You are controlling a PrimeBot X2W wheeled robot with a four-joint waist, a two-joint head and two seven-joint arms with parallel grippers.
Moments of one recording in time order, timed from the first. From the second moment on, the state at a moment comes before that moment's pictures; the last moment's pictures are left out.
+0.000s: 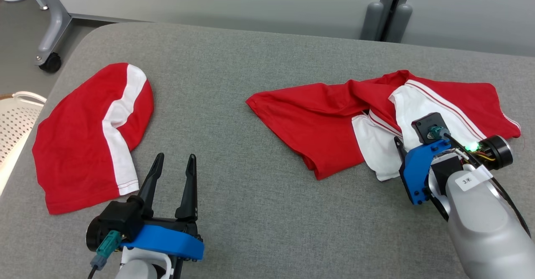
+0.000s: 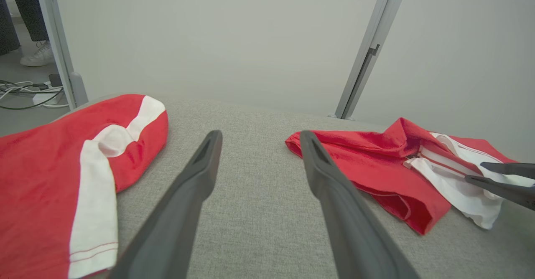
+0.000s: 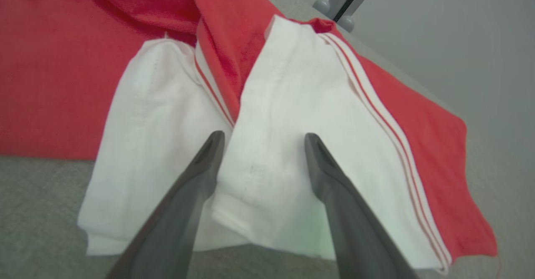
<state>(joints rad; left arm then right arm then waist) -0.13 0.10 -0.22 0.25 -0.32 -0.10 -0.26 -0.68 -0.17 0.11 0.94 -0.21 0.13 0.06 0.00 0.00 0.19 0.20</state>
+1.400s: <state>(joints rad) -0.08 0.11 -0.20 0.24 -0.31 -0.10 -0.26 -0.58 -0.12 0.07 0.99 -0.04 0.13 -0.19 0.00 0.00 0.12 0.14</state>
